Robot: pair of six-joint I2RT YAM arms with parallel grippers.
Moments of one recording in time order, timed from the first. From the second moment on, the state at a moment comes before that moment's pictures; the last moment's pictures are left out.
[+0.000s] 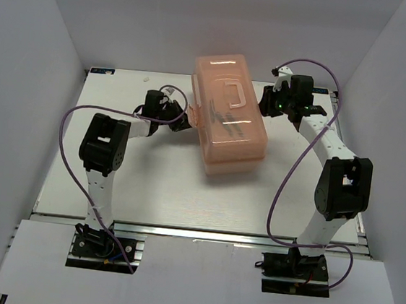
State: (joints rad) left arm -0.25 2.11 1.29 0.28 0.63 -0.91; right arm 0.21 1.79 1.48 -0.24 -0.37 -0.06
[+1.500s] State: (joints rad) left arm -0.27 2.08 1.43 -0.03 0.62 -0.82; right arm 0.21 1.81 1.48 -0.27 -0.36 -0.13
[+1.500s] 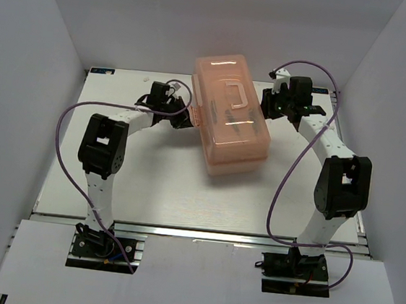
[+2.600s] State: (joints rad) left arm -0.34 2.05 1.73 -0.59 0.27 -0.63; right arm 0.23 1.82 1.48 -0.30 -0.31 -0.16
